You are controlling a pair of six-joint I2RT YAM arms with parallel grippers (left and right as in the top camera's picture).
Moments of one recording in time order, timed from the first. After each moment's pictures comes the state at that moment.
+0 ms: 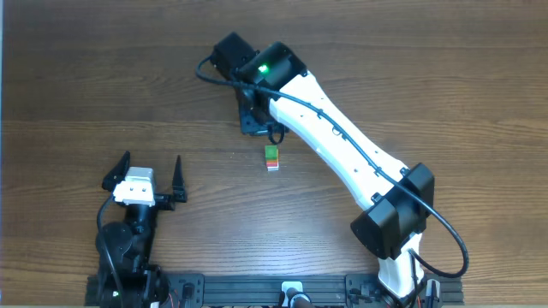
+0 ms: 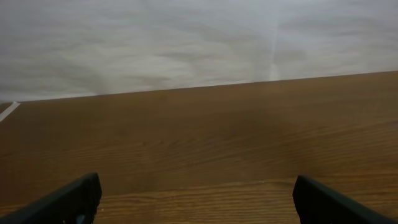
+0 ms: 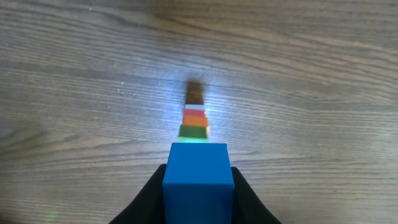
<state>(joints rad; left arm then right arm) -0.02 0.01 0.01 -0.07 0.03 0.06 0.73 2.03 2.05 -1.48 0.11 0.62</state>
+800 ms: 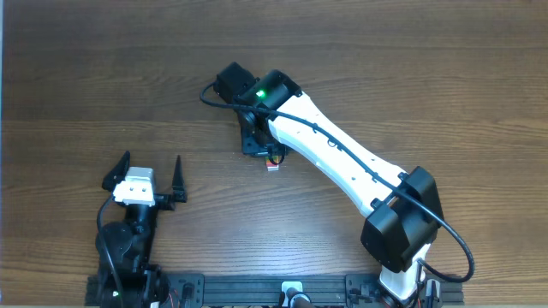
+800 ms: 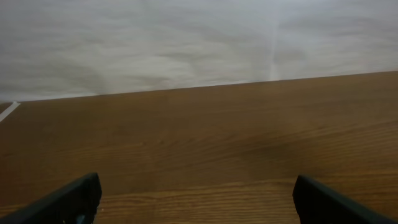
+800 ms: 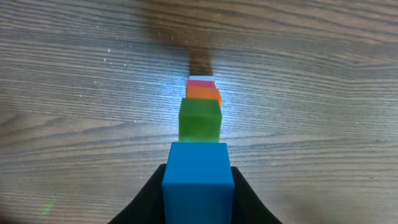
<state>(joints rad) -0.02 0.01 0.01 -0.07 0.03 0.06 0.76 1.94 1.78 -1.34 0.05 0.69</state>
